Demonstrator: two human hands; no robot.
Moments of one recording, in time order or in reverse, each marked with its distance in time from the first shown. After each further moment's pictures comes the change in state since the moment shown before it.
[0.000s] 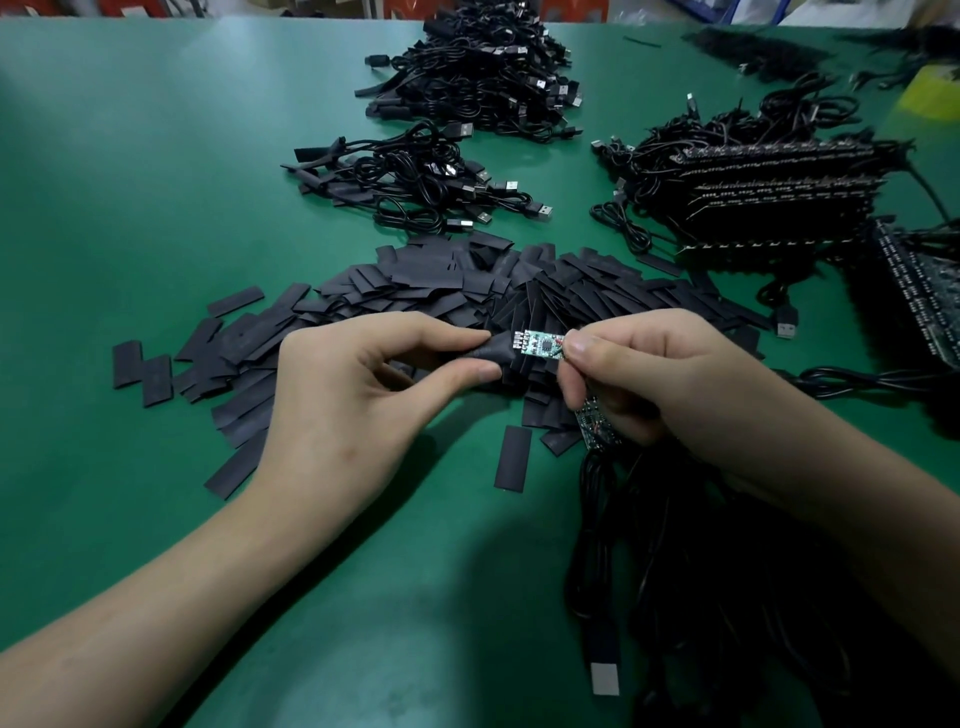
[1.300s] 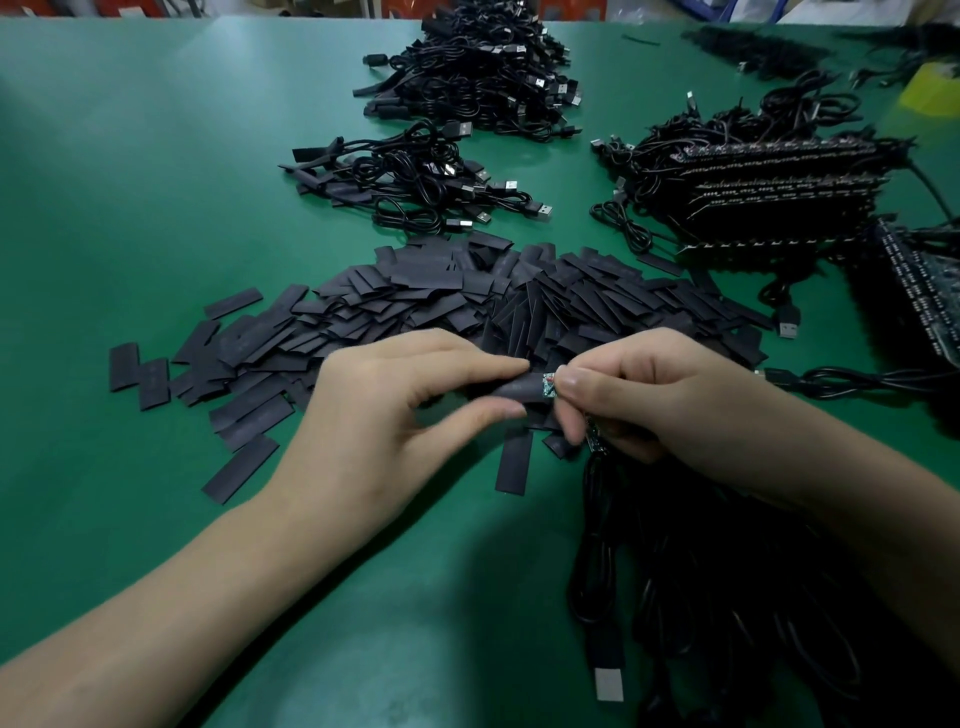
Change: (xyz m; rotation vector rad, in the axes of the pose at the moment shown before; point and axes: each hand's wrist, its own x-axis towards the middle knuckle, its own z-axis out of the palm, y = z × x) left_hand -0.002 0.001 0.002 0.197 -0.182 0.180; right_hand -0.002 0.002 -0.003 -0.103 -0.120 0.023
